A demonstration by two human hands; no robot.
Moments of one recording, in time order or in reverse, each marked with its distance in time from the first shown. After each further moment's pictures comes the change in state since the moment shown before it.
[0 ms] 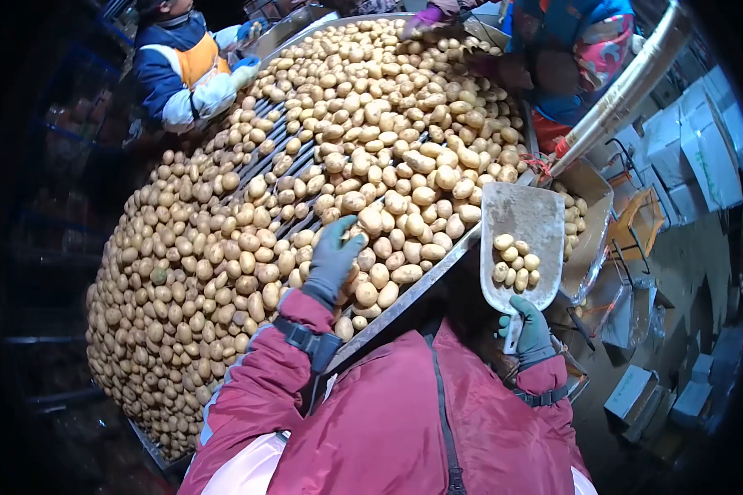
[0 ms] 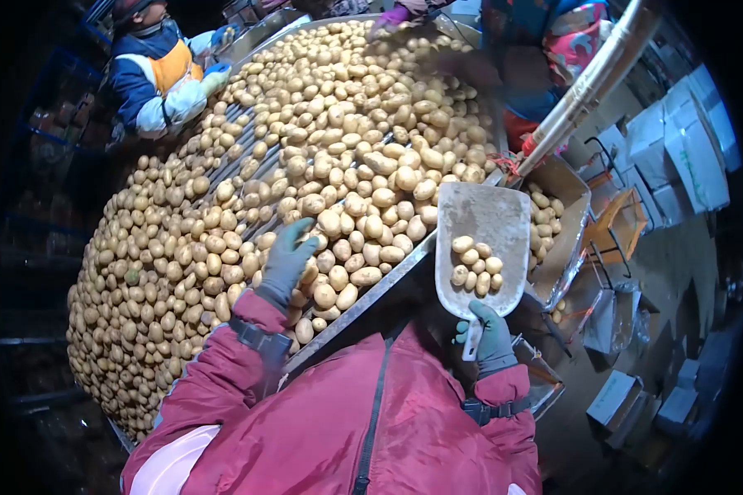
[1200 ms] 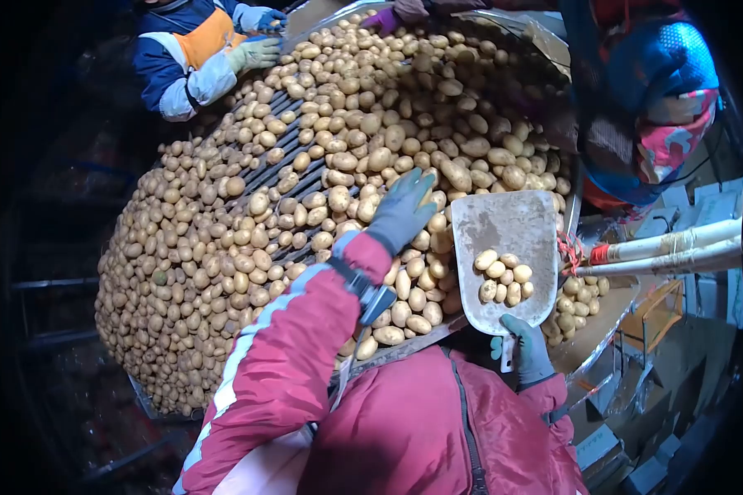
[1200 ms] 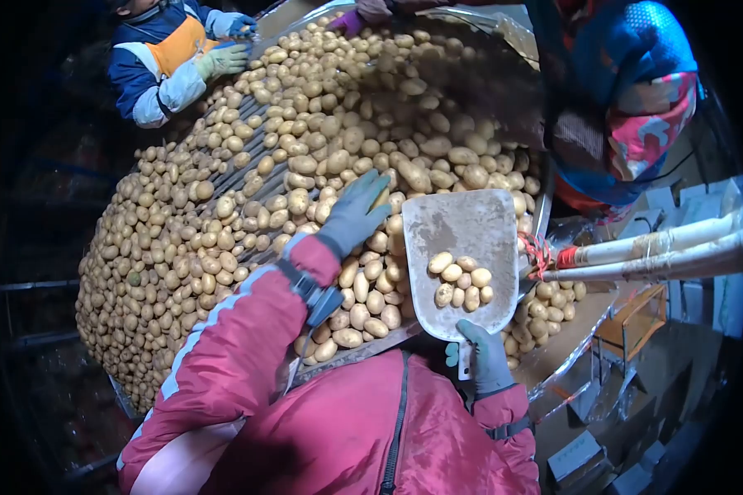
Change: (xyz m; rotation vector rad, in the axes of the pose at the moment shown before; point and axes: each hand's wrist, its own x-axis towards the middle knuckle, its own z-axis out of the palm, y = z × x) left_hand 0.214 0.018 0.116 0.495 -0.024 0.213; right_hand 0.092 -0.151 0.075 -0.233 -0.204 0.148
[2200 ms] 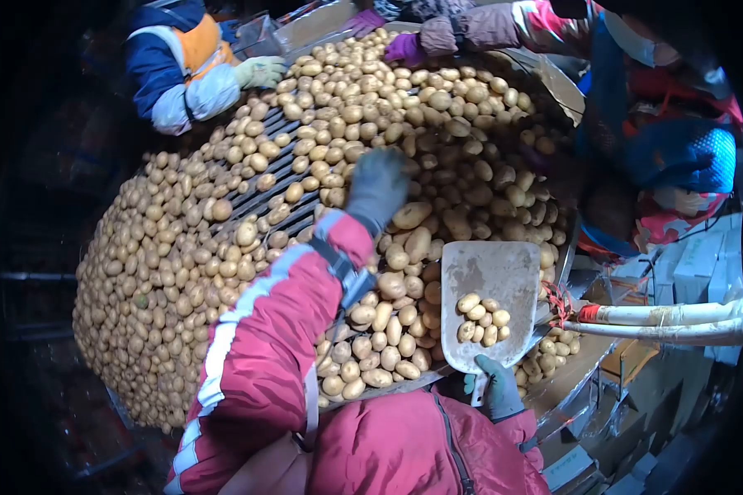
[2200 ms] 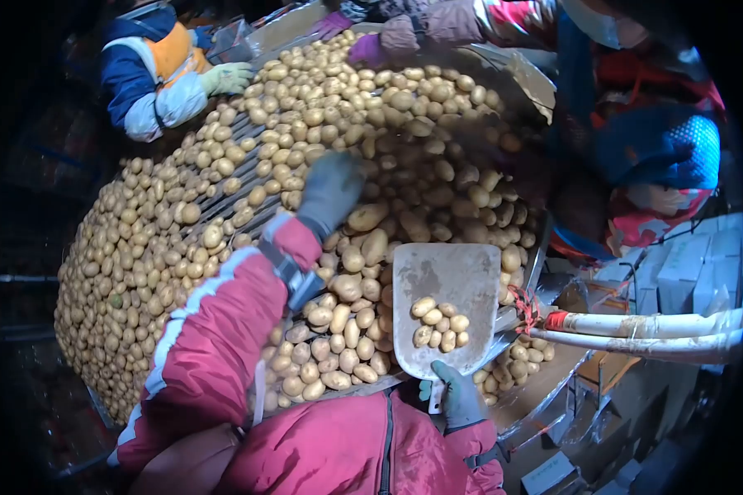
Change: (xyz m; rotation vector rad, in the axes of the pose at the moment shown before) left_hand 0.117 -0.058 -0.044 0.108 0.211 -0.019; right_hand 0.015 -0.006 0.034 0.024 0.006 0.131
